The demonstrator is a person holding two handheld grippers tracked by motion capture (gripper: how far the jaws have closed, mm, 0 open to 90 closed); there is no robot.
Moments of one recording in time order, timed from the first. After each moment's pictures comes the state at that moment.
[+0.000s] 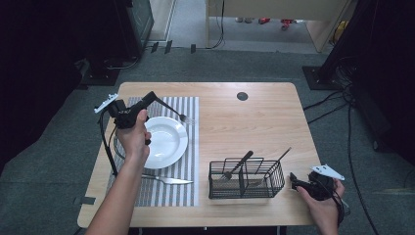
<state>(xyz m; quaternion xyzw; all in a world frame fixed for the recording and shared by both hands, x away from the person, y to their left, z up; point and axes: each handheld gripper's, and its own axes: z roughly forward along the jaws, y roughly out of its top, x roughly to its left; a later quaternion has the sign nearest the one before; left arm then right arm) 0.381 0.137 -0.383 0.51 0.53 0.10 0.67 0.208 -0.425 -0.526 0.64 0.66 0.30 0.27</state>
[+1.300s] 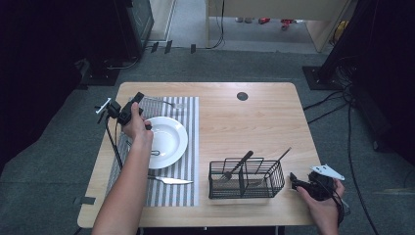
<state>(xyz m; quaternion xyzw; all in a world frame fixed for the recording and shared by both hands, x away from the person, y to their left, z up) 0.463 0.180 -0.484 0.30 0.68 0.05 0.67 0.208 -0.425 -0.526 0.64 0.66 0.30 0.27</state>
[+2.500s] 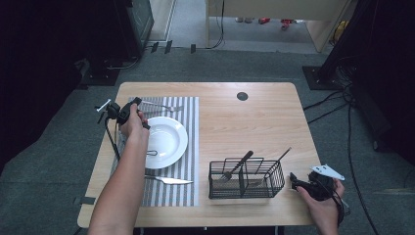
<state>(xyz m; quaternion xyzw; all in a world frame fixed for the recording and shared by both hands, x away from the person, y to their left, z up) 0.478 0.191 -0.501 0.28 0.75 0.05 0.59 0.208 -0.425 -0.526 0.64 0.66 0.30 0.27</state>
